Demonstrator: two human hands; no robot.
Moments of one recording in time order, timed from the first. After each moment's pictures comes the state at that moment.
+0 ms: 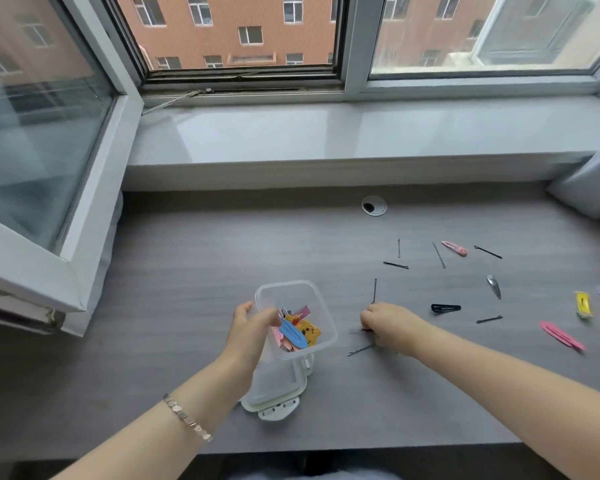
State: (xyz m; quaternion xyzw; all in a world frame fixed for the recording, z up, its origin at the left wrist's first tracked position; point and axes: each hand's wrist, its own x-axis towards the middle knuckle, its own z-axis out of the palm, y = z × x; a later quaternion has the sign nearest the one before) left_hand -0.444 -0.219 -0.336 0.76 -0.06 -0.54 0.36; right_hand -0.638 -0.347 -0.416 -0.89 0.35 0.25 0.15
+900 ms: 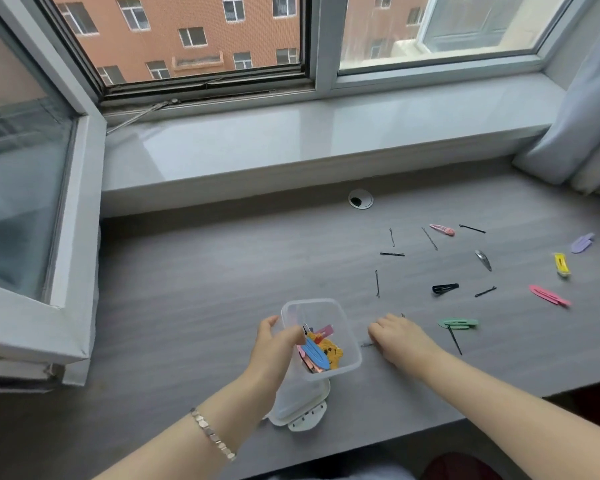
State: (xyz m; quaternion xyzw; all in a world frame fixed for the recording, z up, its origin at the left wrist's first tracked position) left_hand -0.431 -0.218 -0.337 0.73 -0.13 -0.61 0.29; right_hand -0.630 -0.291 -0.412 -0.86 0.44 0.20 0.16
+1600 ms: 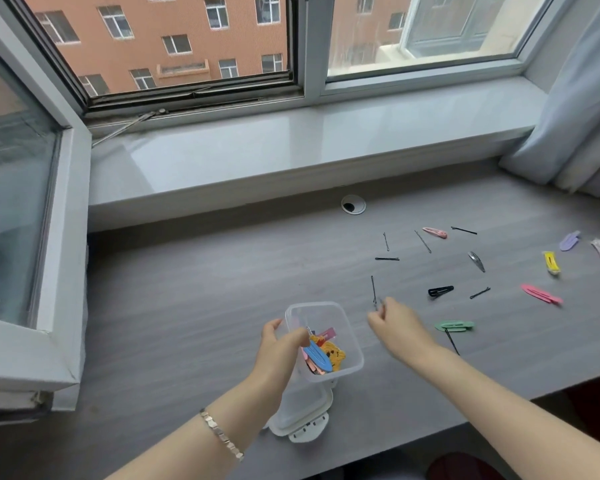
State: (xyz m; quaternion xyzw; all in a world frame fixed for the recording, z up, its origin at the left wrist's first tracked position) left_hand -0.435 -0.233 -0.335 0.72 -0.13 -0.63 0.28; right_hand -0.602 -0.301 -0.366 -0.59 0.71 -0.02 0.38
